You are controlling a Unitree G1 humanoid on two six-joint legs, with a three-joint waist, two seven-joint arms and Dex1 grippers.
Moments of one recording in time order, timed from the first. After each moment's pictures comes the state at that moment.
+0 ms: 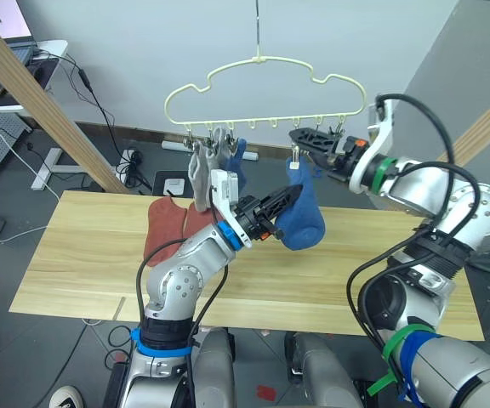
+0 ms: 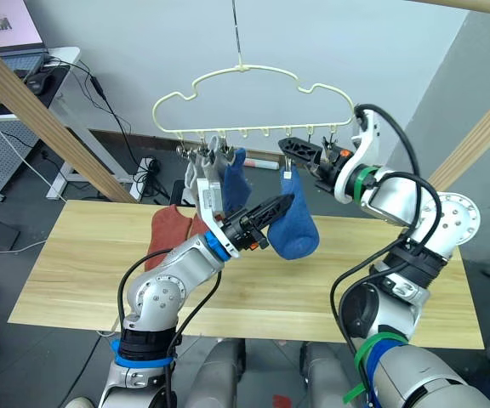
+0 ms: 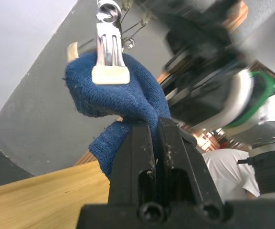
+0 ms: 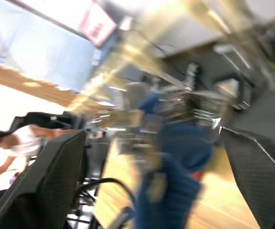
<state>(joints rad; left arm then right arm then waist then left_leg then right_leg) -0.42 0.07 0.00 -0.21 -0.82 0.69 -0.47 -0.98 -0.07 -0.75 -0.10 1.18 1.61 -0.23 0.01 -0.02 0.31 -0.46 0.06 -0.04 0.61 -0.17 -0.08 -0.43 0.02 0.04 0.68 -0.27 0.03</state>
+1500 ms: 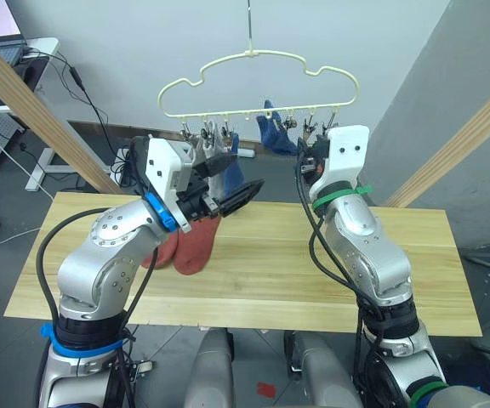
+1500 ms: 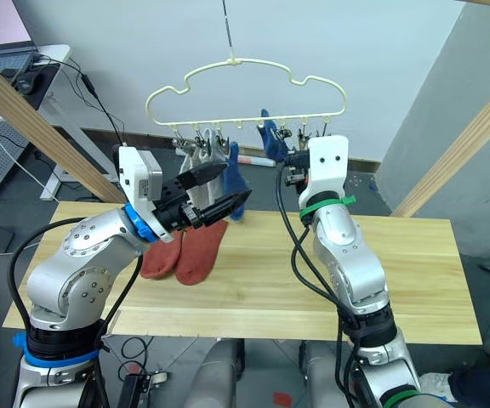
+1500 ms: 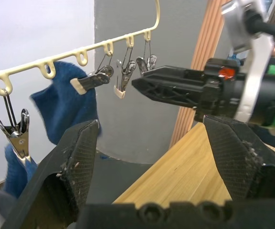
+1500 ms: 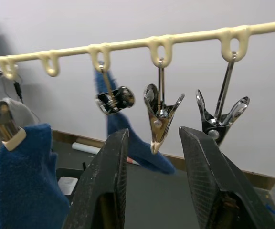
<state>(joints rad) -0.44 0.50 0.08 -0.42 -0.63 0.61 -0.61 -0.58 -0.06 0.15 -0.29 0.15 0.55 -0.17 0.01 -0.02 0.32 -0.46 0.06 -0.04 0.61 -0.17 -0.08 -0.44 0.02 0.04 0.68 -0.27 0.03</state>
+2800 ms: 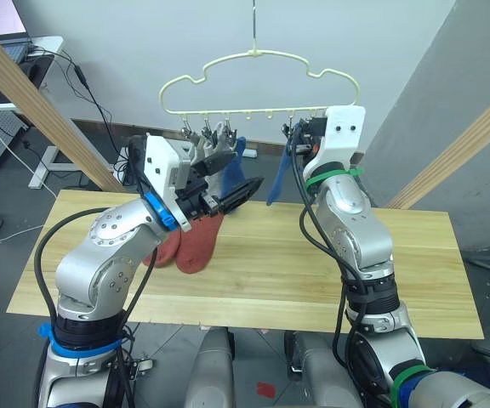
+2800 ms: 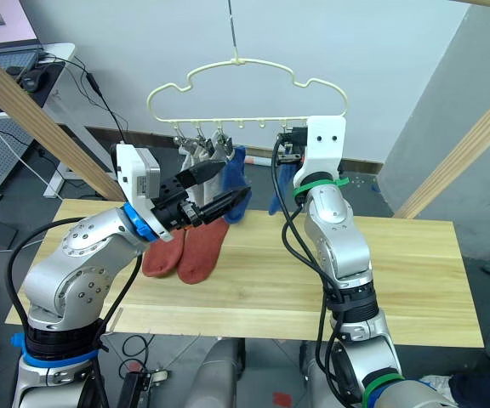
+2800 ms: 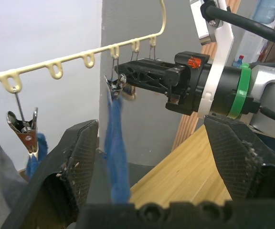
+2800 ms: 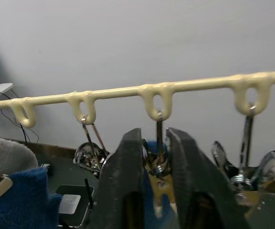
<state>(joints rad) -0.44 0.50 0.09 -0.43 -0.66 0.63 -0.58 -0.70 0.06 0.05 -0.12 0.09 0.48 -0.13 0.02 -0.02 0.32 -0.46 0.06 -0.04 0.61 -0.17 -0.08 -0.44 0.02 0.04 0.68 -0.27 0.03</state>
